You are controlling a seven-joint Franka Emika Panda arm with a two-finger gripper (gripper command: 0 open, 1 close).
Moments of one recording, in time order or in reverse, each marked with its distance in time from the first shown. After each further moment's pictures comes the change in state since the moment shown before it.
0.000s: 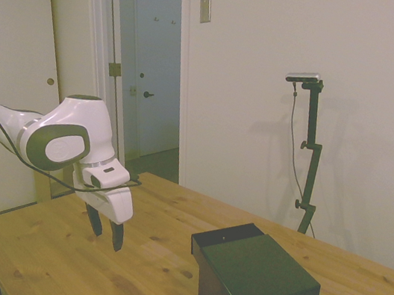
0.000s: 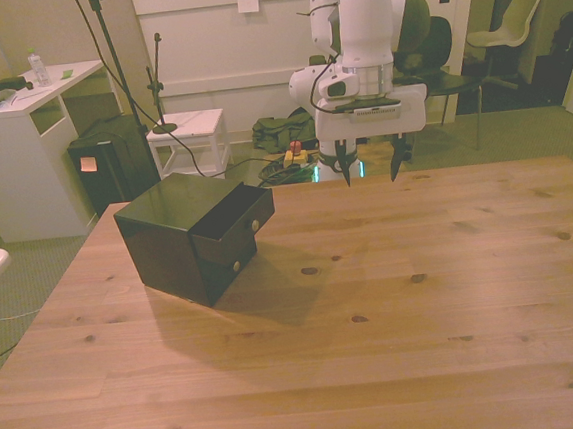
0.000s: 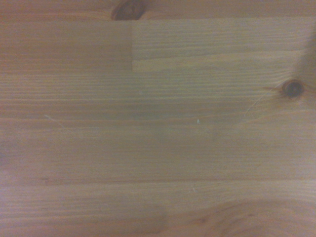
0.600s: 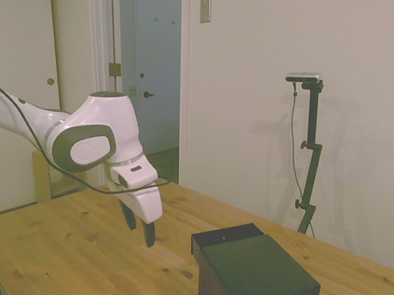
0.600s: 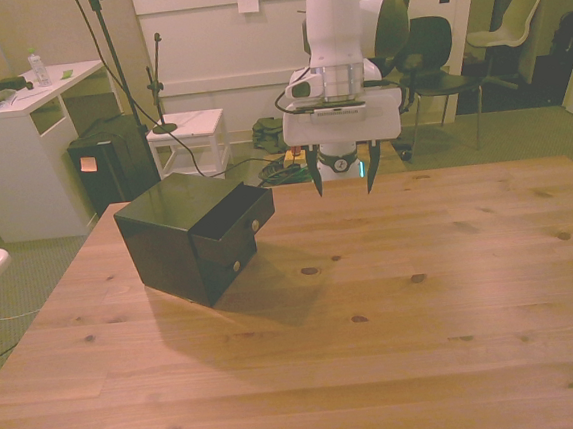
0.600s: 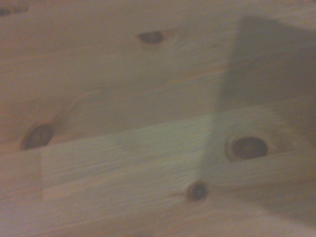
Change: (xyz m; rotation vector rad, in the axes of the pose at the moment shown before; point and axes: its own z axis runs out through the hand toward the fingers) arm 0.089 0.011 -0.013 0.086 0.109 0.174
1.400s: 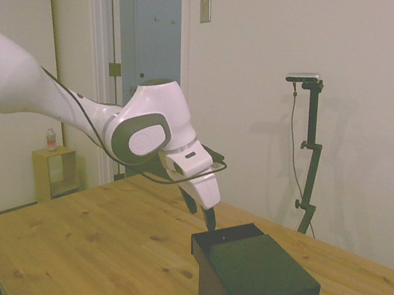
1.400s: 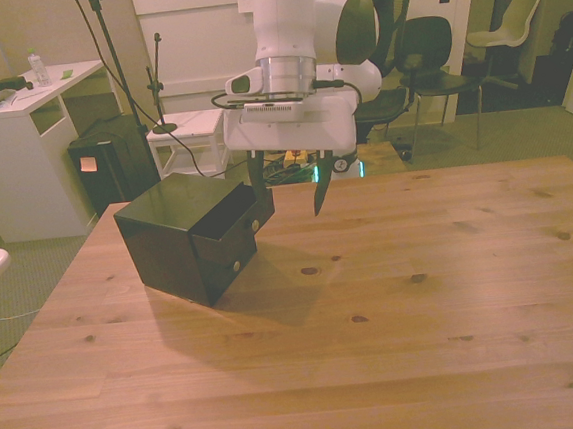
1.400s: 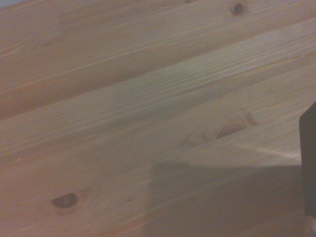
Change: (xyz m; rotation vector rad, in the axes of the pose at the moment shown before) arm 0.109 -0.025 -0.004 0.062 0.120 0.152
